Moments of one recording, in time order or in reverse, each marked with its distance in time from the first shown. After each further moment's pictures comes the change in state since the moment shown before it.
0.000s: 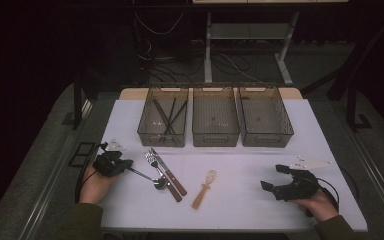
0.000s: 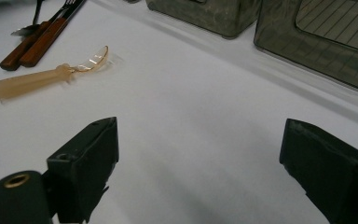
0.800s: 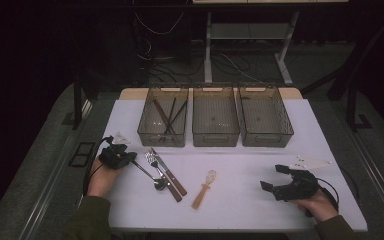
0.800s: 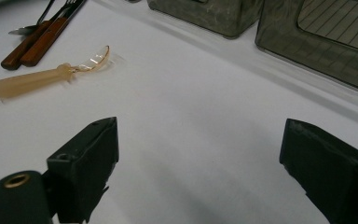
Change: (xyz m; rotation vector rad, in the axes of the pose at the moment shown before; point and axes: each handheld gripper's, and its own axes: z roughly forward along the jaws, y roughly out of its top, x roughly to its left) left arm 0.006 0.017 0.016 -0.027 0.041 0.009; right arm 0.001 0.000 0.000 0.000 0.001 -0.001
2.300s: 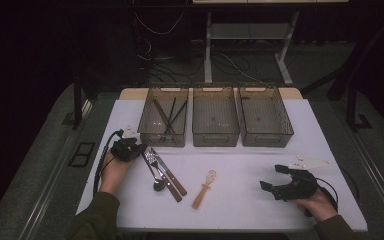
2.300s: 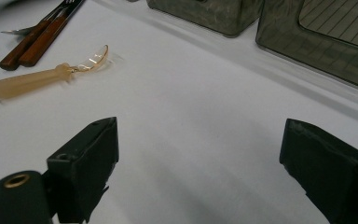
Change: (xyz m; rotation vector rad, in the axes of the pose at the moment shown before) left arm -0.002 0.025 0.031 -0.091 -0.002 0.007; right arm 0.000 0.000 0.002 0.005 0.003 0.006
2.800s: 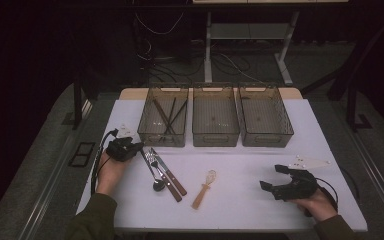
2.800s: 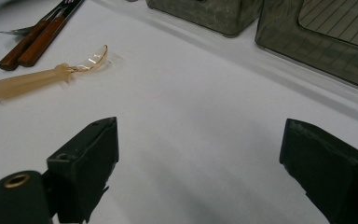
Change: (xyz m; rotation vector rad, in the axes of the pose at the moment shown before) left arm 0.003 -0.002 -0.011 -0.040 0.003 -0.029; right arm 0.000 0.000 0.000 0.002 -0.003 -0.001
